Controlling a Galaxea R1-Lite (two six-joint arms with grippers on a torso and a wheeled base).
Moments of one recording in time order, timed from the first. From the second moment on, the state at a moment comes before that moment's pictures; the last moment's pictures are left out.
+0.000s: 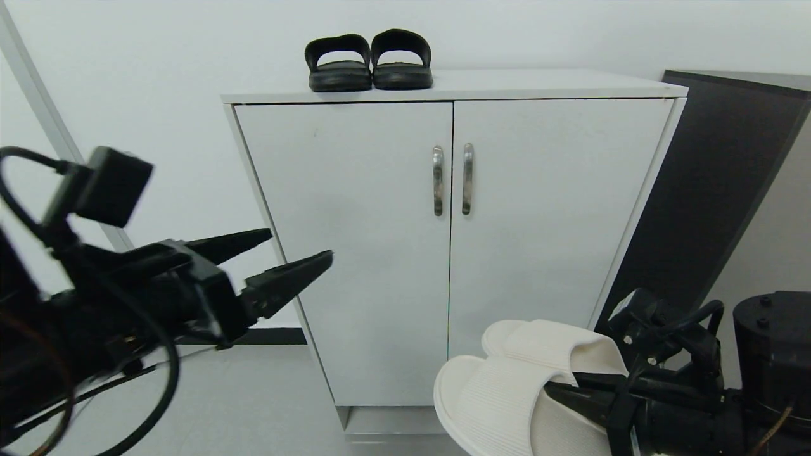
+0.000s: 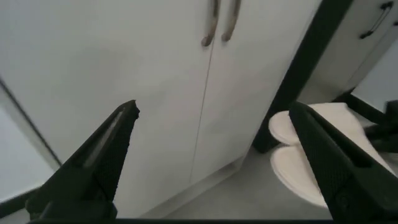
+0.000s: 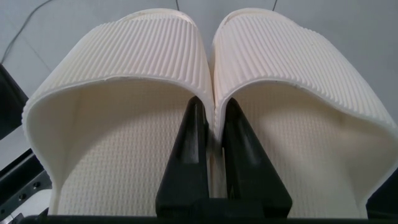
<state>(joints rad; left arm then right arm) -0.47 1.23 -0.57 -0.65 -0.14 -0.03 0.78 1.41 -0.48 -0.52 0.04 0.03</state>
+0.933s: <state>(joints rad) -0.66 1.74 -1.30 -0.43 -0.46 -0.35 0.78 1.42 -0.47 -0.54 0.04 0.03</state>
